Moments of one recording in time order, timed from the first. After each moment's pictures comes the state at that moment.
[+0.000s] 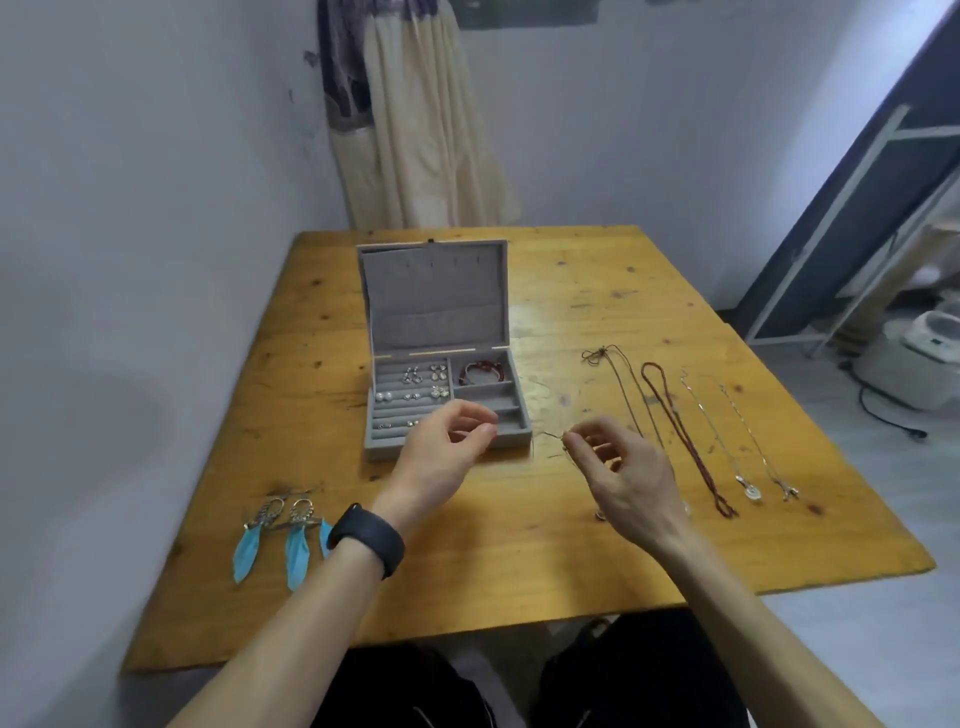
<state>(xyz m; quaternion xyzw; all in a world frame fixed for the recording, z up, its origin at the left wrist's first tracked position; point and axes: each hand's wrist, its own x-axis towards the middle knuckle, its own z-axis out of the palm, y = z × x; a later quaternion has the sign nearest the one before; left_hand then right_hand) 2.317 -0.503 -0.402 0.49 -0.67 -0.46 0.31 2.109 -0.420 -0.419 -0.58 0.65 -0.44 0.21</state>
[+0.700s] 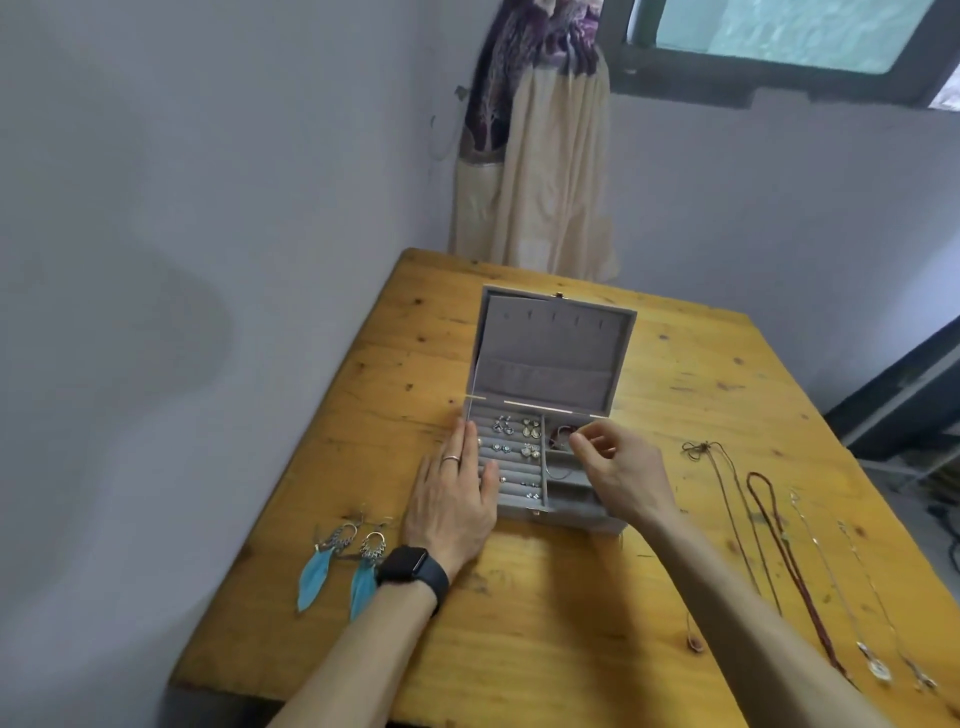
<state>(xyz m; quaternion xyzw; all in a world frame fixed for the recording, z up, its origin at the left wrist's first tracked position) 2.373 -0.554 -0.471 0.63 -0.73 -0.15 0.21 2.168 -0.561 -0.412 -0.60 0.70 -0.34 0.22</state>
